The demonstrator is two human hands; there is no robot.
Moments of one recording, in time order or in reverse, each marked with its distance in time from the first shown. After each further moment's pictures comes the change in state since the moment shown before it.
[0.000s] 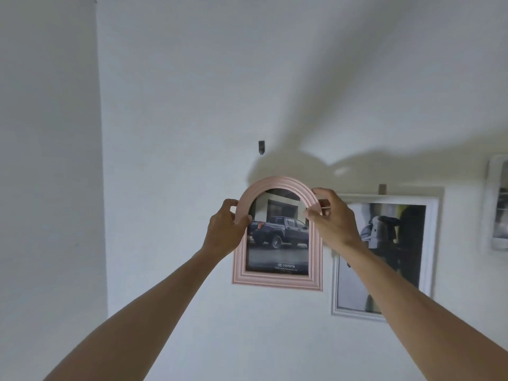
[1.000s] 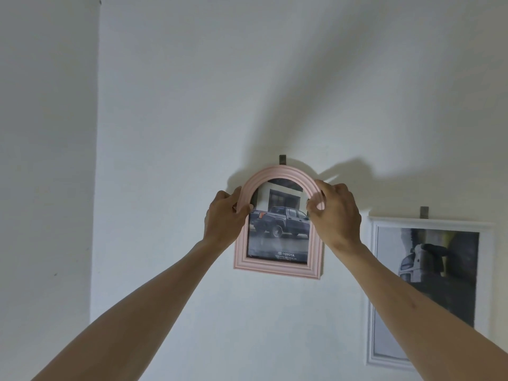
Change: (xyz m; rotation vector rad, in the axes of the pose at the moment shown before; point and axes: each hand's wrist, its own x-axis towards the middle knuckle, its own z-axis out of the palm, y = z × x) left_hand 0.117 -0.052 -0.011 0.146 0.191 0.287; right_hand 0.078 -0.010 0.075 -0.473 0.340 -0.275
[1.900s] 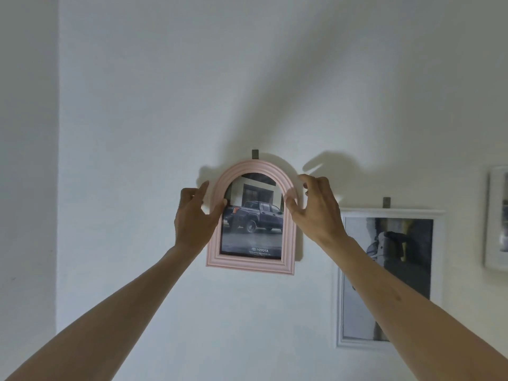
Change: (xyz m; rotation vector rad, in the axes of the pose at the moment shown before) left_hand -0.019 0.000 0.005 -0.058 0.187 -0.022; right_hand -0.003 0.024 -0.016 0.049 -0.009 -0.154
